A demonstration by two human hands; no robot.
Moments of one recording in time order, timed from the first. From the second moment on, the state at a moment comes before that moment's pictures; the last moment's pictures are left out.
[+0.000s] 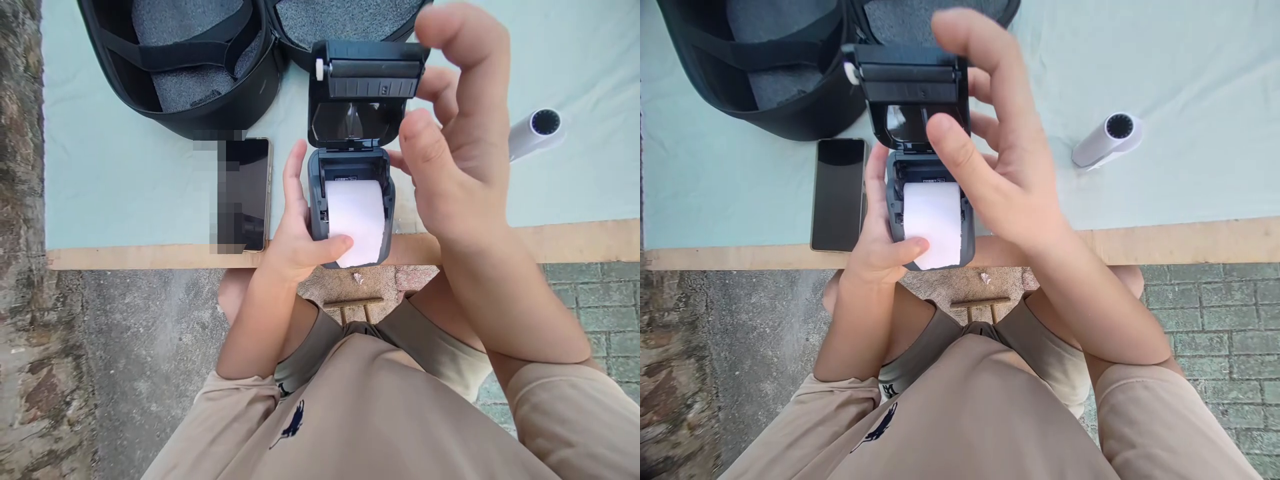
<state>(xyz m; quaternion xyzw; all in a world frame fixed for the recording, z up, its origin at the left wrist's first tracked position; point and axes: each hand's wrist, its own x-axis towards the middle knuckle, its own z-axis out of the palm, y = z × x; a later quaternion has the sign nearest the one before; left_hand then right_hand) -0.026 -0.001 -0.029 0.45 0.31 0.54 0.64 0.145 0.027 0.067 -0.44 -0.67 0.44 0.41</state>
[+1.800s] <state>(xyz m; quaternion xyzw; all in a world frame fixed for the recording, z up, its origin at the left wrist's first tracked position) -0.015 -0.010 0.009 0.29 0.37 0.53 0.71 0.161 0.011 0.018 -0.37 -0.65 0.57 0.34</state>
